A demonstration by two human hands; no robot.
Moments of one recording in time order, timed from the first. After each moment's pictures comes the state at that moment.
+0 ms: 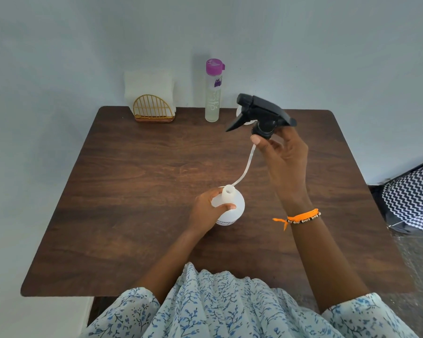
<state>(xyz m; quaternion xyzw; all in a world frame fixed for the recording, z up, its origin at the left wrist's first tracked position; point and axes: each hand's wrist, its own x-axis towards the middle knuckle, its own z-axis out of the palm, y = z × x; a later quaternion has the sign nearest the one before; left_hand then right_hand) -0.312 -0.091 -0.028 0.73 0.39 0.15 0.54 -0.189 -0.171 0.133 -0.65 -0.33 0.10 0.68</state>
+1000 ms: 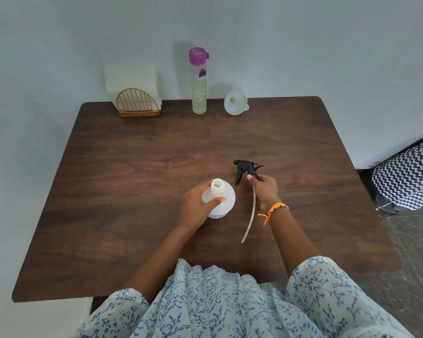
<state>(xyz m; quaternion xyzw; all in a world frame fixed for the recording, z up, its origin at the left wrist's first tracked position) -0.315 -0.095 -0.024 0.76 0.38 0.14 0.50 -0.147 -0.184 -0.029 -0.80 0.01 0.31 0.52</state>
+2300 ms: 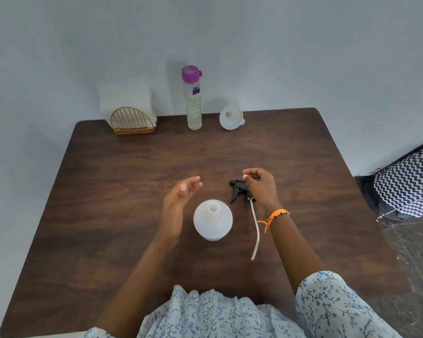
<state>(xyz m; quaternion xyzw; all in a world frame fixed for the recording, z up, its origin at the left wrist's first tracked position) -0.313 -0.066 0.034 0.63 0.32 0.25 0.66 -0.119 -0.159 -0.003 -0.80 -0.11 0.25 0.54</state>
